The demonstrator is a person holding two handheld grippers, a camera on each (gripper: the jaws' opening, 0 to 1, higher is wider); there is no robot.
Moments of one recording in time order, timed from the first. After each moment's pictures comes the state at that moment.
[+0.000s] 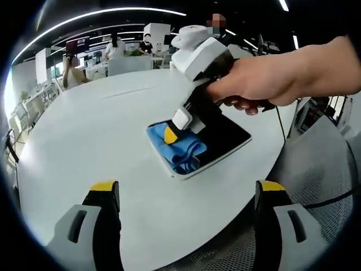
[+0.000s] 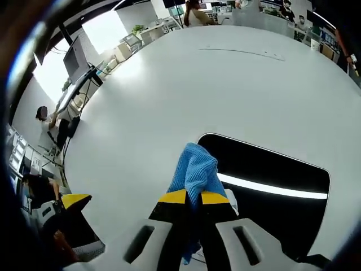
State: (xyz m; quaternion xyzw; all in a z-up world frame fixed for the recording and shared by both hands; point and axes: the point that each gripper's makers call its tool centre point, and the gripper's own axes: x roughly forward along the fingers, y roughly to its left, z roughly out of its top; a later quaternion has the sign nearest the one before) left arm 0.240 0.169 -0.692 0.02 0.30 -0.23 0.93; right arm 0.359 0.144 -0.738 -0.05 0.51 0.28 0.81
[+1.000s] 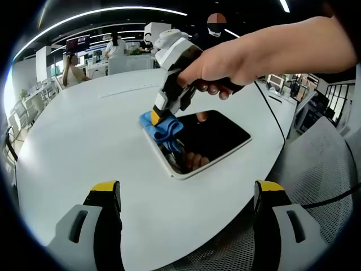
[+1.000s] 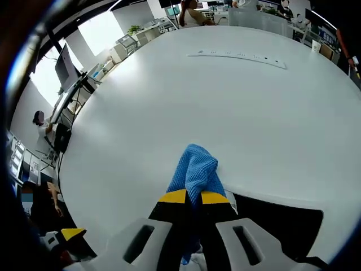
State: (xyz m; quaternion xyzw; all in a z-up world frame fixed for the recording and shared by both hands) left arm 0.239 0.168 -0.693 0.01 0.30 -0.24 0.92; right arm 0.415 0.151 -0.741 -0.05 0.51 0.27 0.81
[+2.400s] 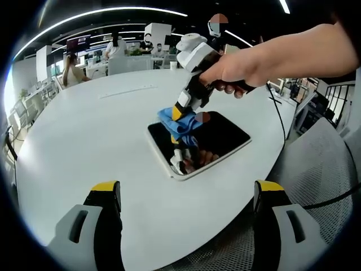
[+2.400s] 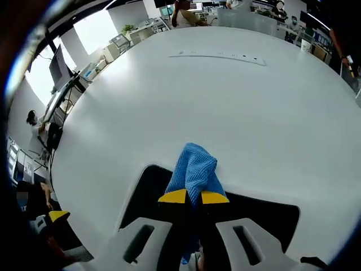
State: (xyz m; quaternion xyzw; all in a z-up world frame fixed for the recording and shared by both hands) left arm 0.239 0.167 -0.691 0.01 0.30 -0.24 0.93; right arm 0.421 0.092 -0.739 -0.07 0.51 0.24 0.82
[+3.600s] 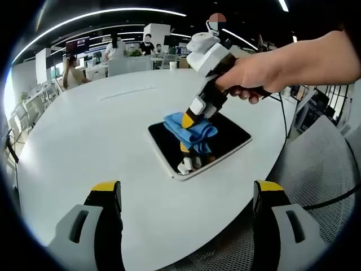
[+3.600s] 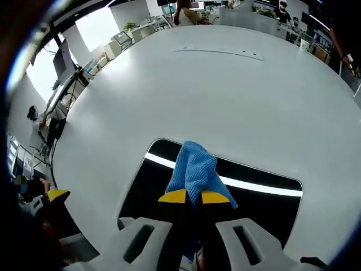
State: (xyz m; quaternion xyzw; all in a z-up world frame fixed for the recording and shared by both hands) left arm 0.239 0.168 -0.690 0.02 0.29 -0.24 0.93; right arm 0.383 0.086 -0.743 -0.07 0.52 0.24 0.82
